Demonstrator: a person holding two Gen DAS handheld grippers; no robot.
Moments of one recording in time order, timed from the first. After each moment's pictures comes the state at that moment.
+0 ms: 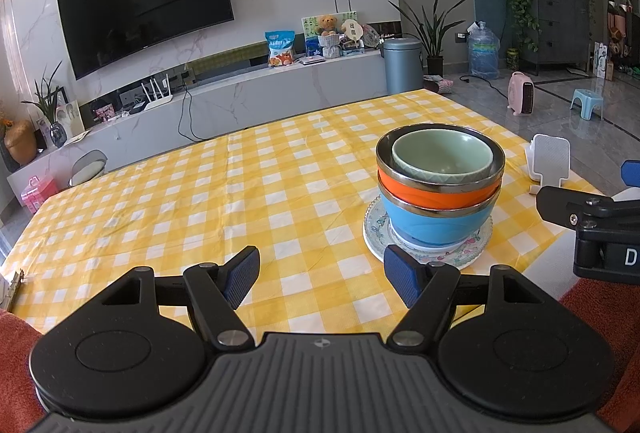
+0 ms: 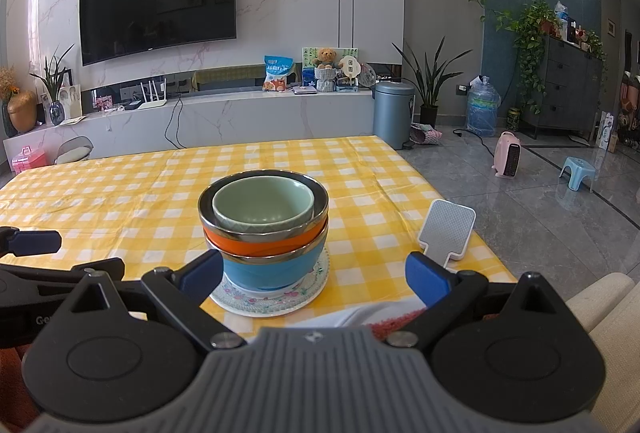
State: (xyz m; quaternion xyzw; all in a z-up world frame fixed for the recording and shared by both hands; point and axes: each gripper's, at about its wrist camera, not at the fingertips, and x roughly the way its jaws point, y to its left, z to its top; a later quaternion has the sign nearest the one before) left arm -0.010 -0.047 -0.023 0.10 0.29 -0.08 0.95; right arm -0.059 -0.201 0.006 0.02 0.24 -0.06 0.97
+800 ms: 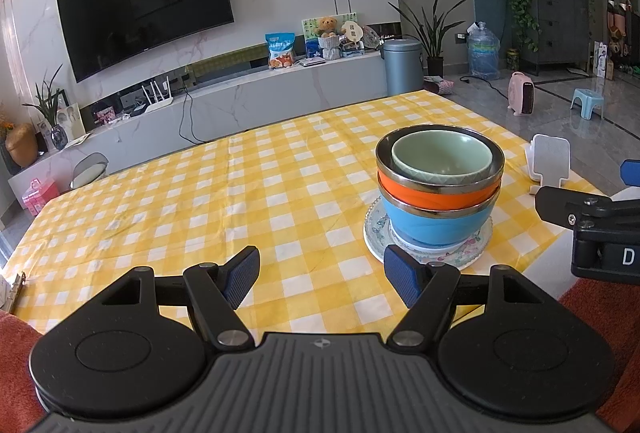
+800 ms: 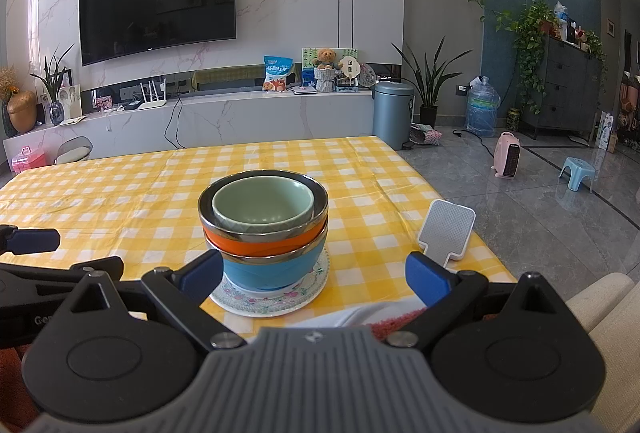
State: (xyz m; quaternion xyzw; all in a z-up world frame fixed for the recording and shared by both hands) left arm -0.010 -0.048 -0.023 0.11 0.29 -0.08 0.95; right arm -0.059 -0.201 0.006 0.02 0.24 -0.06 0.97
